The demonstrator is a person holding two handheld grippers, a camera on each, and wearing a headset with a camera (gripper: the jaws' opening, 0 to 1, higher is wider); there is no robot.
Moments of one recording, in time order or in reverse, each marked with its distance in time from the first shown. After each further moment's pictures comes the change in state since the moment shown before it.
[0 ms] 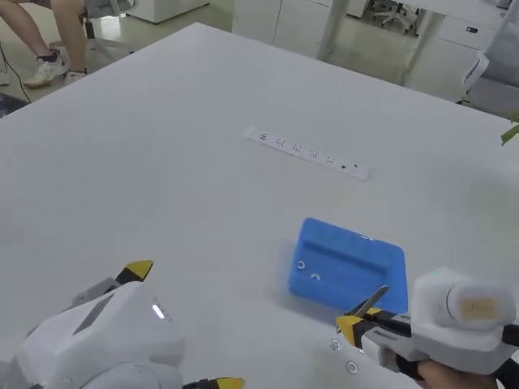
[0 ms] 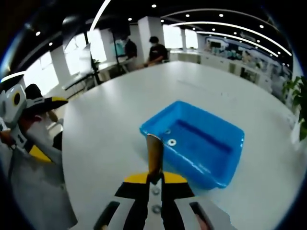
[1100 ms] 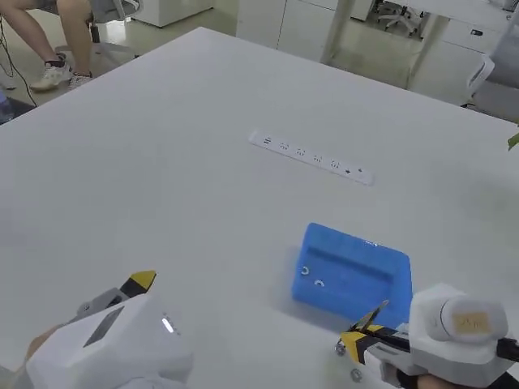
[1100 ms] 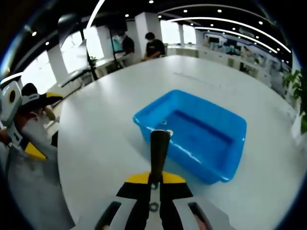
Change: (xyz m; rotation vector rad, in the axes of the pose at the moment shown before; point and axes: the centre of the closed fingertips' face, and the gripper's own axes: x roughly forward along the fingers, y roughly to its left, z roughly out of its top) left arm 0.003 -0.001 -0.008 0.031 0.043 -0.001; right arm 0.005 -0.006 -0.011 0.026 0.025 -0.006
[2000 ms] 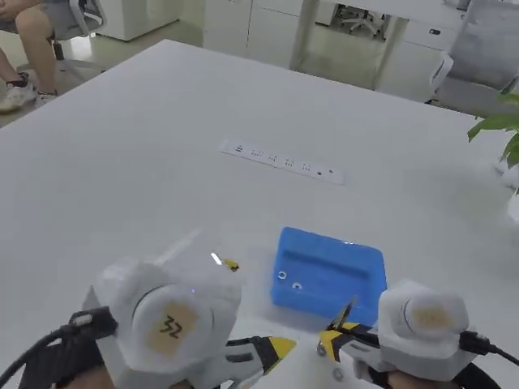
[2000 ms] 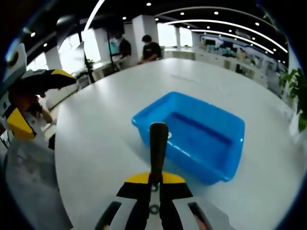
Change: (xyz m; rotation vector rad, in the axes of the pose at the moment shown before) left arm 0.039 -0.044 0.104 -0.006 -0.165 -0.304; right arm 0.002 0.002 0.002 0.011 -0.033 -0.034
